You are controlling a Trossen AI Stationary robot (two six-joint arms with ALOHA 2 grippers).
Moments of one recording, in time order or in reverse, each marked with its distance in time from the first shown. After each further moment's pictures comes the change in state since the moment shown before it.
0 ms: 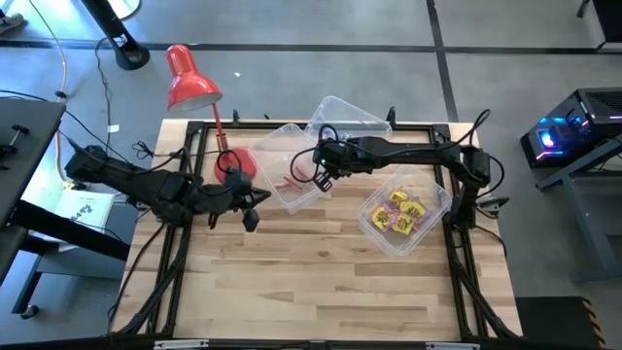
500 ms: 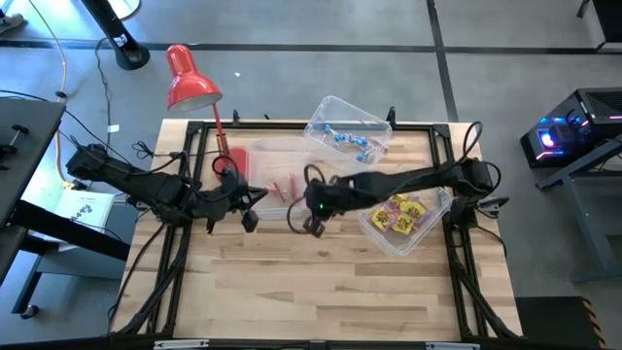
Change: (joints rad) left arm -0.054 -0.001 0.000 -0.025 -0.124 -0.025; right arm 0.247 0.007 0.002 0.154 -0.126 0.066
